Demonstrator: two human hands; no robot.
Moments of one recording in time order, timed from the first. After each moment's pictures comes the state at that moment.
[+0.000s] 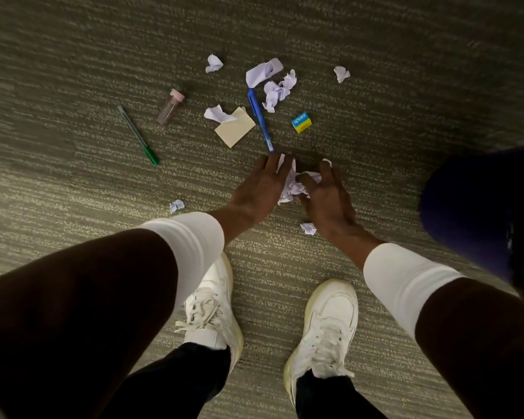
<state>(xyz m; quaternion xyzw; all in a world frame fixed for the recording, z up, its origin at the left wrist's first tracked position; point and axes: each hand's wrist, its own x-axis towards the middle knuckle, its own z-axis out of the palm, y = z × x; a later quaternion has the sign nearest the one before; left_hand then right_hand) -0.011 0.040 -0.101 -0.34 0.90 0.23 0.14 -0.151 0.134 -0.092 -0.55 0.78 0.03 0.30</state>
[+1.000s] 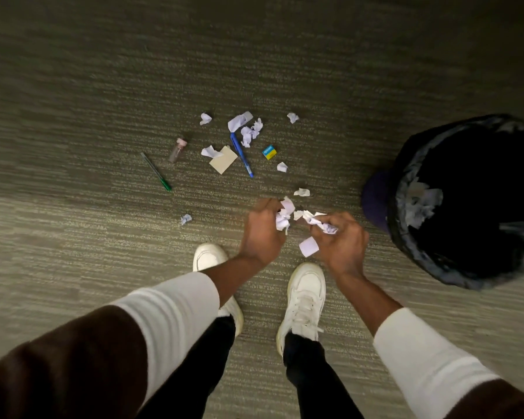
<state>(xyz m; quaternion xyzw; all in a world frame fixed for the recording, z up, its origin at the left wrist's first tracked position) -0.039 0.114 0.113 -0.50 0.76 0.41 0.04 -0.170 0.216 0.120 -0.24 0.89 -0.26 0.29</state>
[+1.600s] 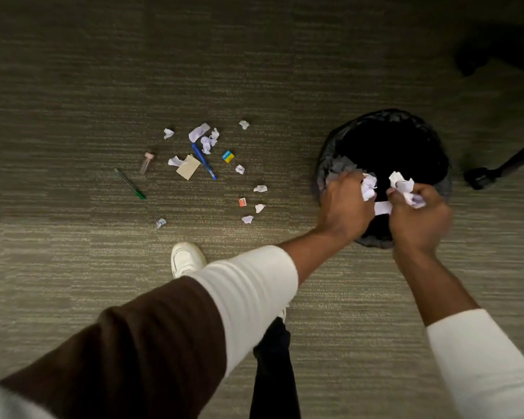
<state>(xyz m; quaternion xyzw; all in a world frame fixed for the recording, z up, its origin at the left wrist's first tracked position) -0.251 0.208 0.259 -0.42 0.73 0.54 -0.04 -0.333 0.305 0.249 0.00 0.92 -0.36 0.13</state>
